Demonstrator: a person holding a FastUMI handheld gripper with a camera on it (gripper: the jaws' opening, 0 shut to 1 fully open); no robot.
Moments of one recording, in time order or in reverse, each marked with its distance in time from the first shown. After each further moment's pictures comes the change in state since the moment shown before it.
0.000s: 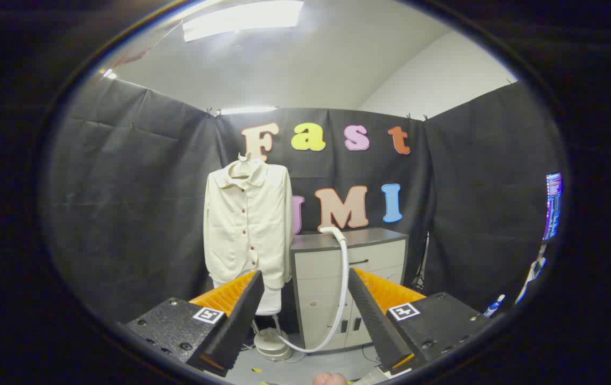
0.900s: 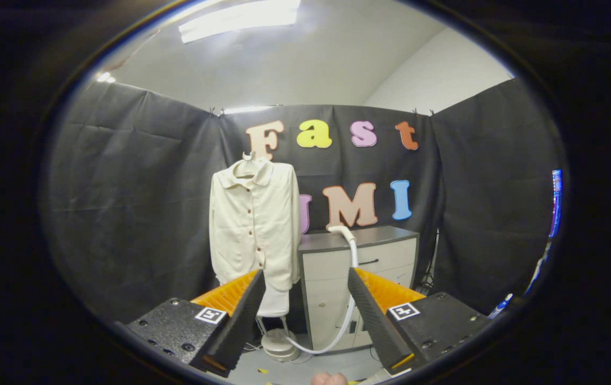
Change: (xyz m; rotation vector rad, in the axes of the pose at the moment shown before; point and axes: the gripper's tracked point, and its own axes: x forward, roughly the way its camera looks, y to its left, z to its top) arm 0.026 0.014 -0.001 0.019 0.019 0.040
